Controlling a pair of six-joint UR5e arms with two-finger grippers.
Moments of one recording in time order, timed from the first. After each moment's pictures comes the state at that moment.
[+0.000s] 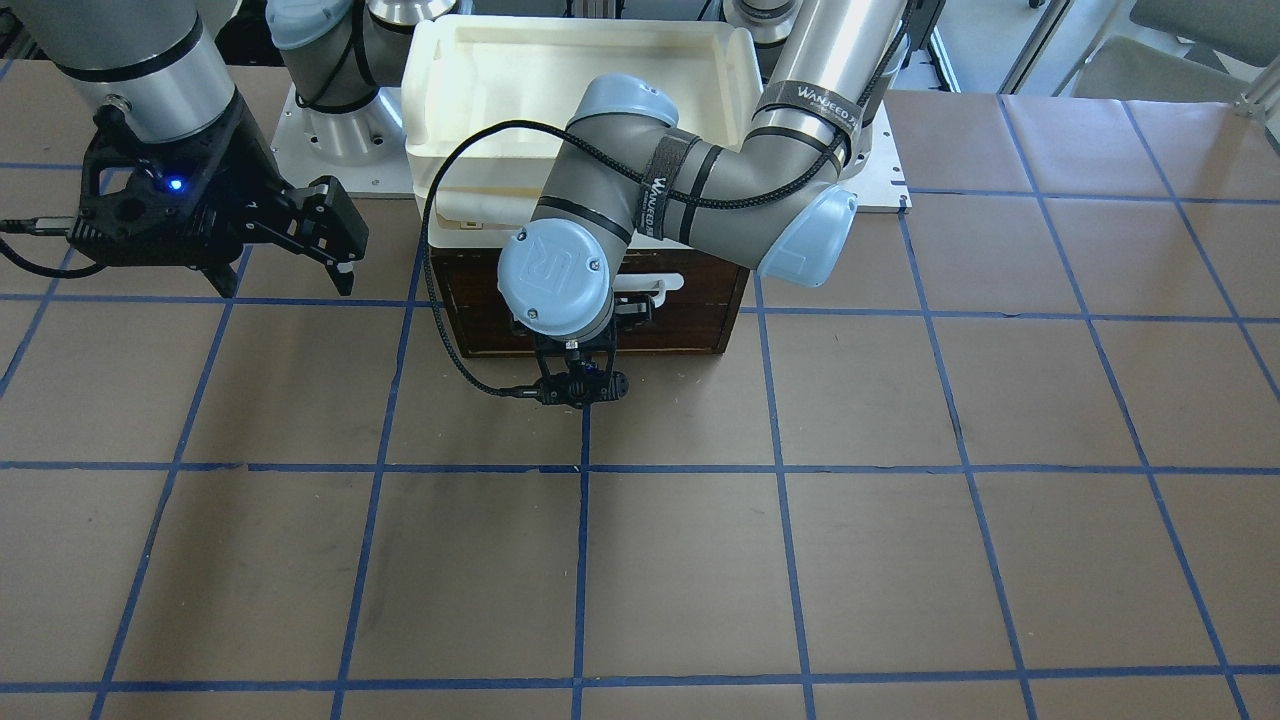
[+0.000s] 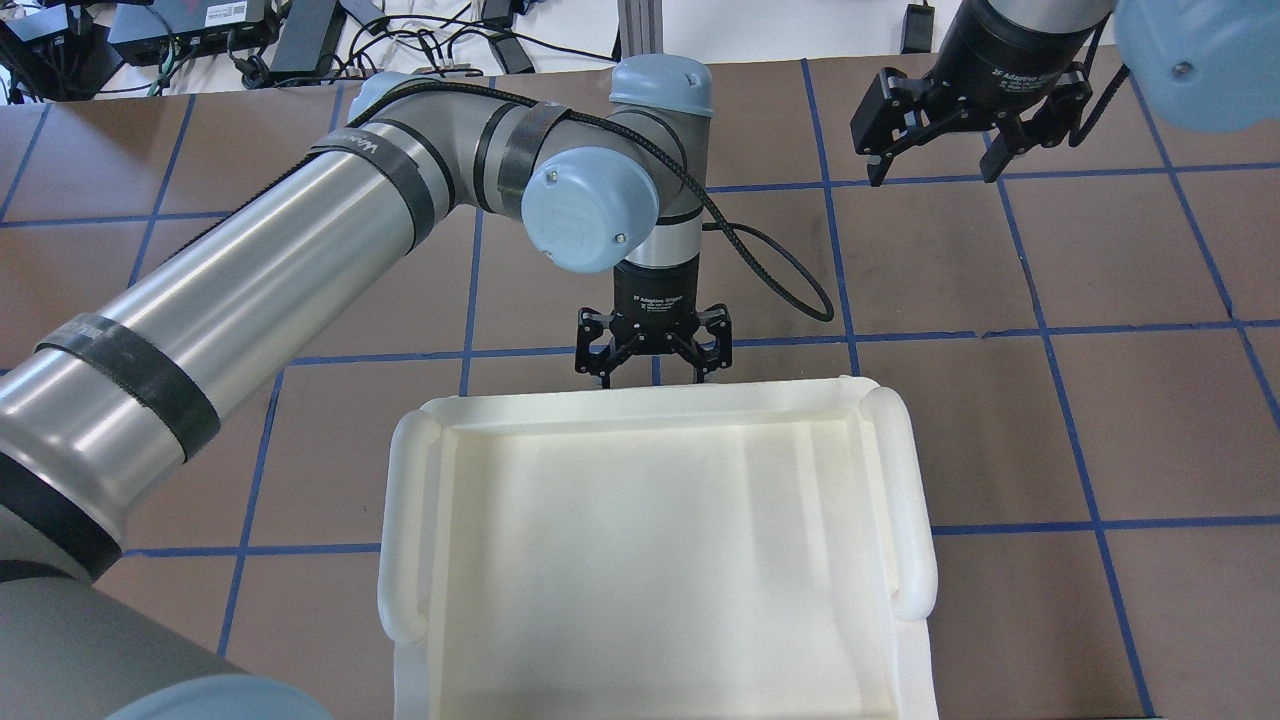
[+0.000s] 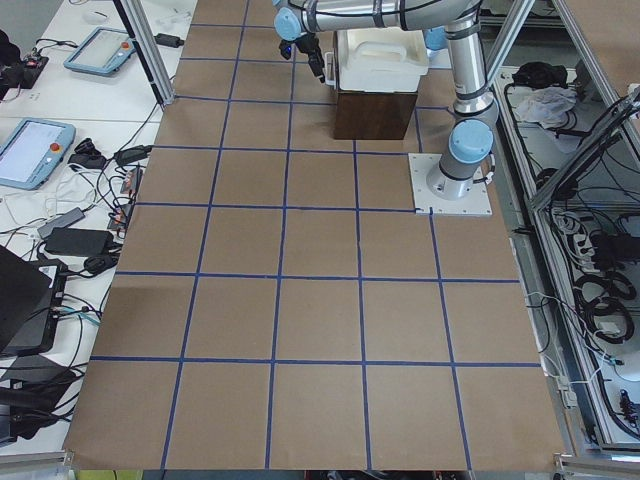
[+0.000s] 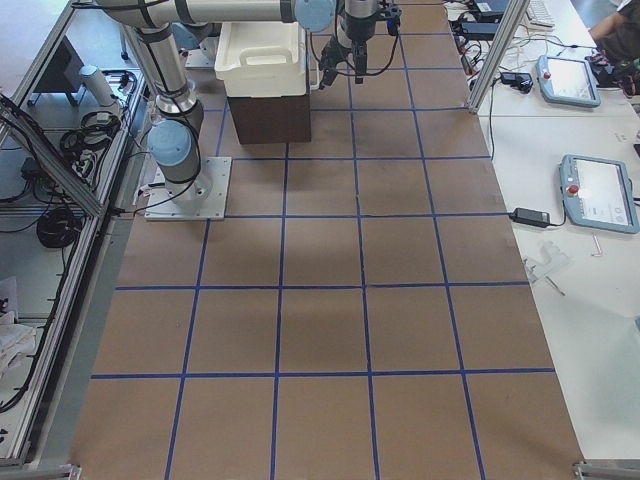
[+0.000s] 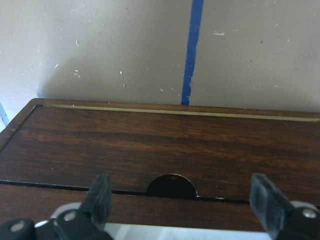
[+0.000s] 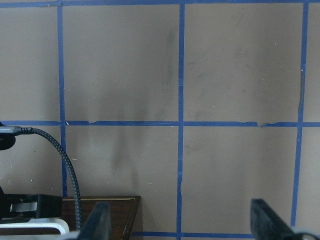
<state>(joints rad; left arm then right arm) -1.99 -2.07 -1.41 -1.68 1.46 -0.46 1.56 -1.52 1.50 -1.61 -1.53 -0.02</state>
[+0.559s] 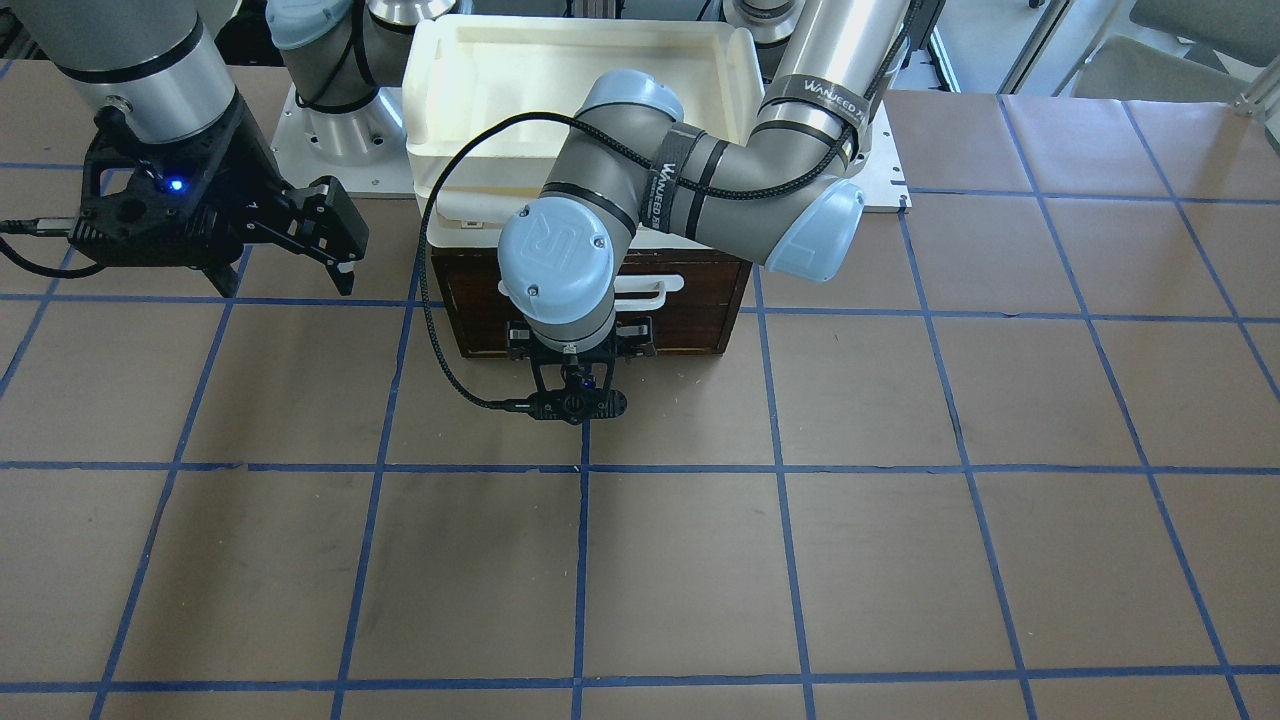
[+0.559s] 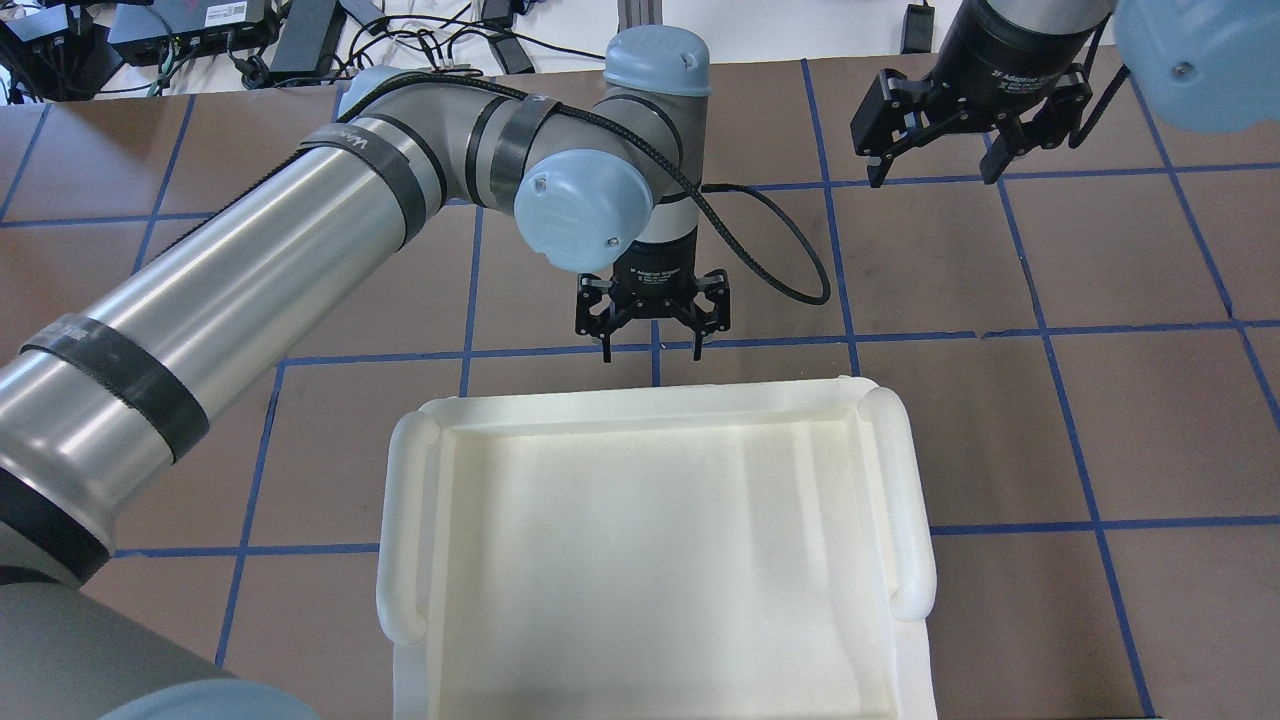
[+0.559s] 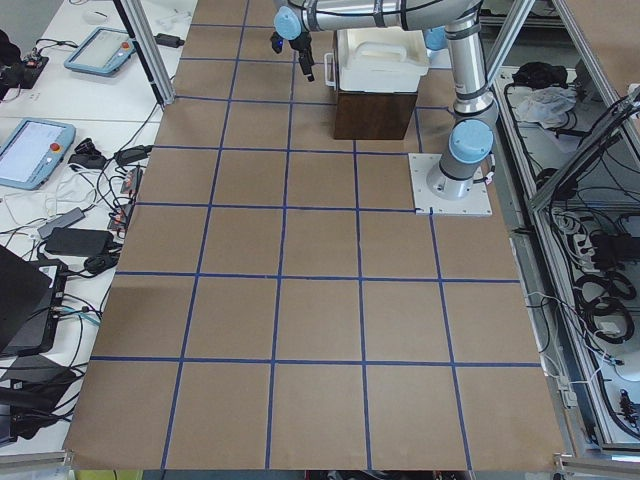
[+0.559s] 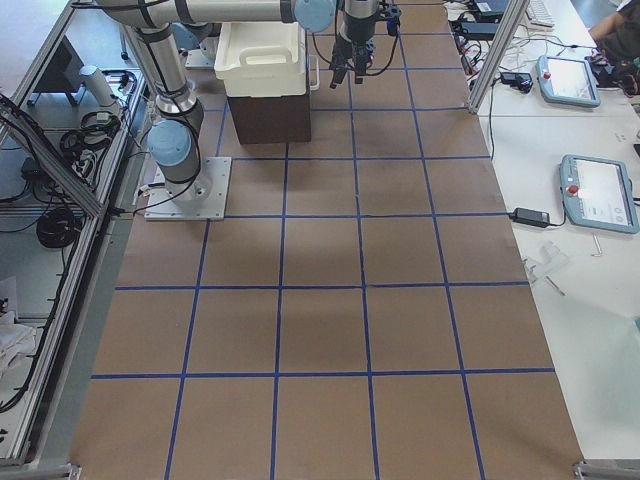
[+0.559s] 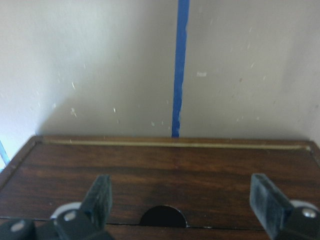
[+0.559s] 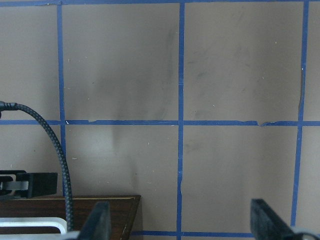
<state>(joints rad) -1.98 -2.04 -1.40 -1.54 1.51 -0.43 1.56 -1.52 1.50 -1.61 -1.53 -0.02</state>
